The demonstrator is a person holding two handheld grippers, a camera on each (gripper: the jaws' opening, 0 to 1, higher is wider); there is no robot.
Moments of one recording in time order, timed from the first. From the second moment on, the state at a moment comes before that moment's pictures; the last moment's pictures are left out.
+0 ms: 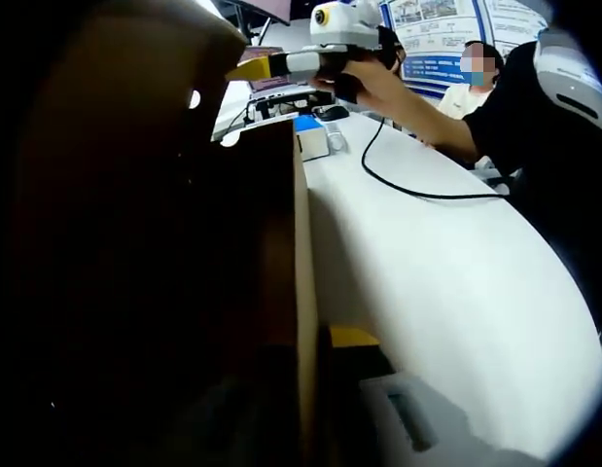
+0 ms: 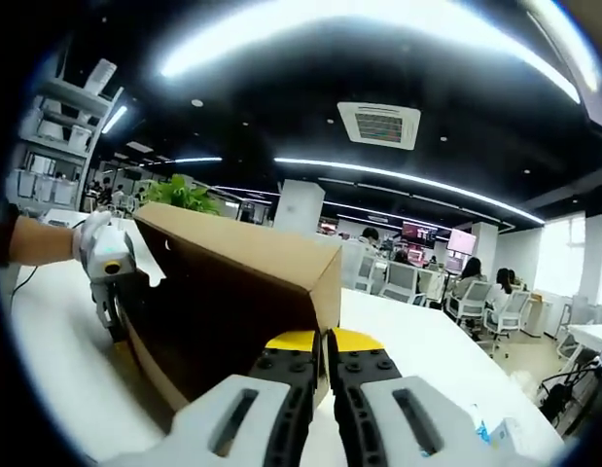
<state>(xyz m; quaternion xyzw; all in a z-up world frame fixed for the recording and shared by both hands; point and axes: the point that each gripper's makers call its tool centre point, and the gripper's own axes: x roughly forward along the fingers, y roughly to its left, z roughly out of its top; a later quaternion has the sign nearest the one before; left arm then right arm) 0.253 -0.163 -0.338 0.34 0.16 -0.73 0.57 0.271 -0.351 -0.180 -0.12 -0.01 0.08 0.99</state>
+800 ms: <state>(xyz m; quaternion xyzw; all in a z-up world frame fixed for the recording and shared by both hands) 0.254 -0.164 -0.338 0.34 0.15 -0.73 0.57 0.268 -0.352 -0.188 -0.12 -0.03 0.08 0.99</state>
